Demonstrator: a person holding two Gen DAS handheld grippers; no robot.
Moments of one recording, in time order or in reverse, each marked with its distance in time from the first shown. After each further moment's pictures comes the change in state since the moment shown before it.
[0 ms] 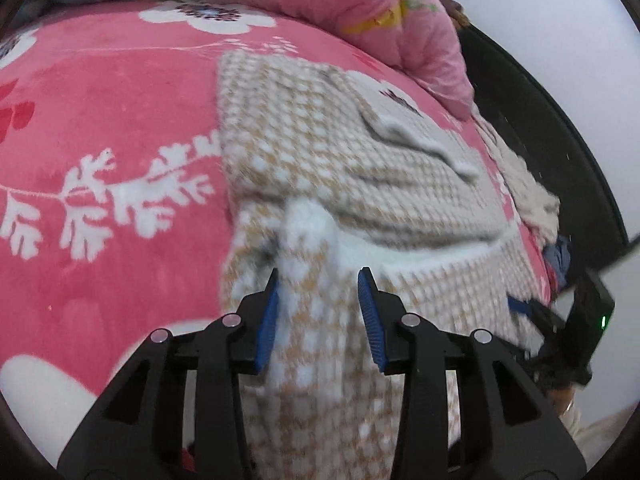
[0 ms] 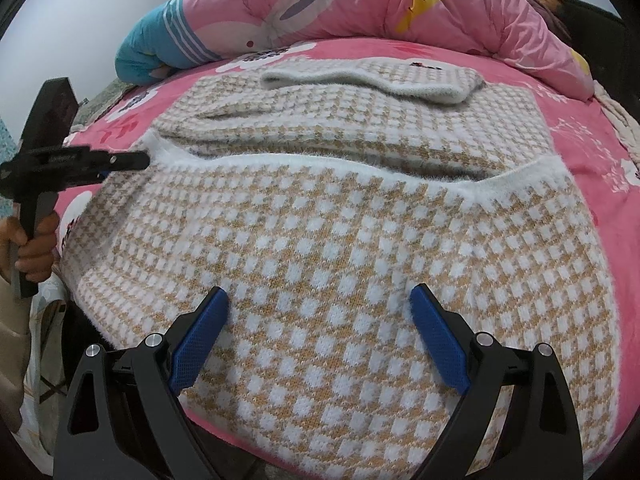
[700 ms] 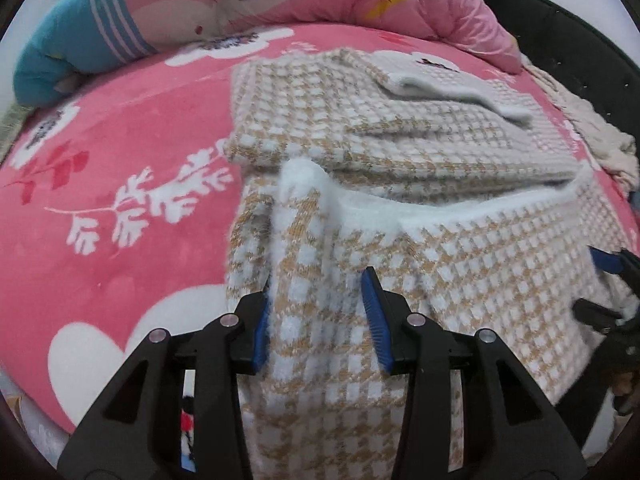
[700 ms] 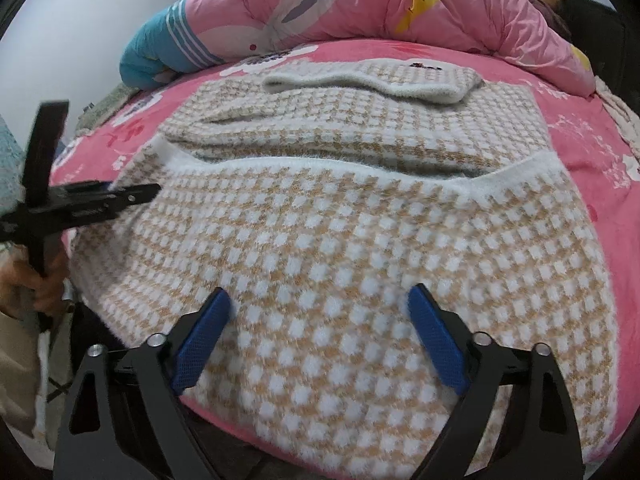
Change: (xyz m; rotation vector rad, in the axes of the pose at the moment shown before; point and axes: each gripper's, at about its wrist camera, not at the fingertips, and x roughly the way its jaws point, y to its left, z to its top) left arm 0.011 -0.052 -0.034 0.153 -0.032 0.415; right arm -0.011 -0.008 -0.003 0.016 -0.002 0.038
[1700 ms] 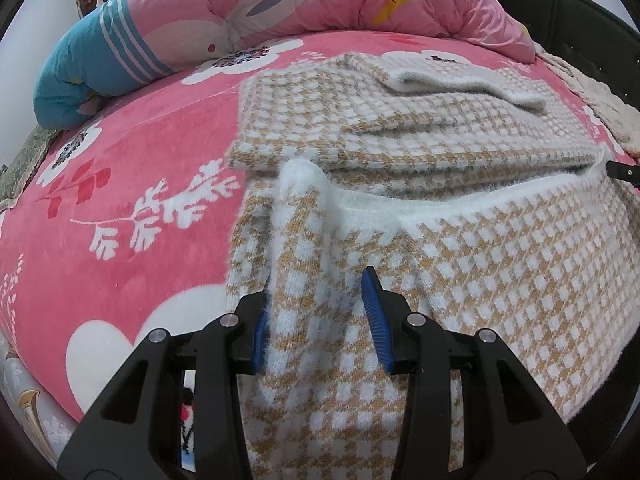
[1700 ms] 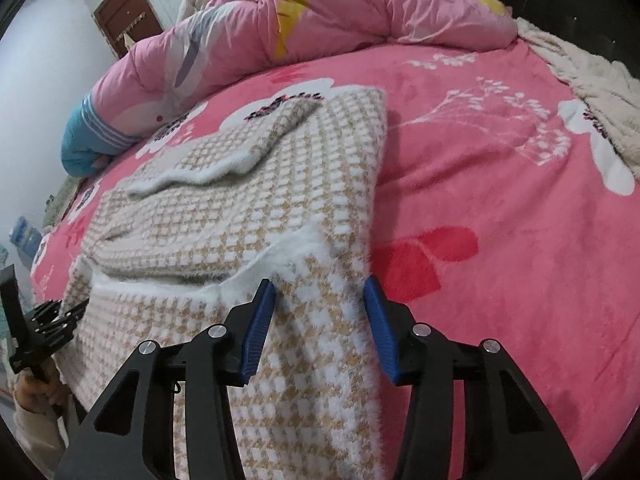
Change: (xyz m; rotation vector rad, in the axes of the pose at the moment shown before) left arm -0.002 -0.016 -0.006 0.037 -0.033 0.110; right arm -0.013 -0.159 0.045 0.258 -0.050 -0.047
